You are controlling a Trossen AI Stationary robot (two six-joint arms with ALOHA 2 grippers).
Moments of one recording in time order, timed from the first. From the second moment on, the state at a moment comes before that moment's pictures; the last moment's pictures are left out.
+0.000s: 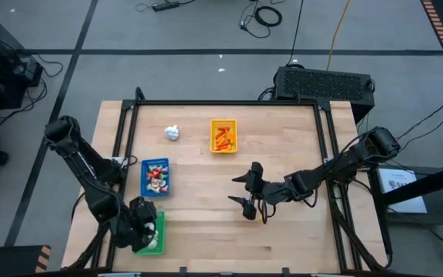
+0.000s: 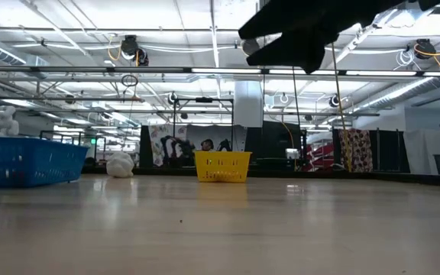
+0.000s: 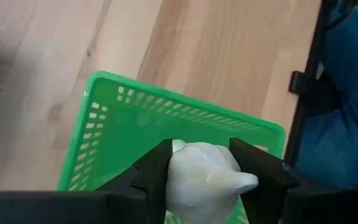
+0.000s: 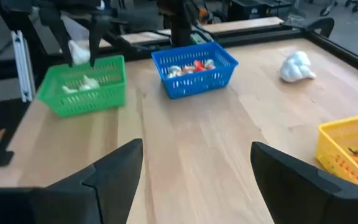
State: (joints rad) left arm -0.96 1.29 0.82 -0.65 -0.23 -1.28; right arm 0.39 1.54 0.84 0.27 0.52 0.34
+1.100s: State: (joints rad) left arm -0.34 1.23 0.82 -0.52 -0.27 -0.37; right arm 0.38 1.51 0.84 0.00 0.49 0.47
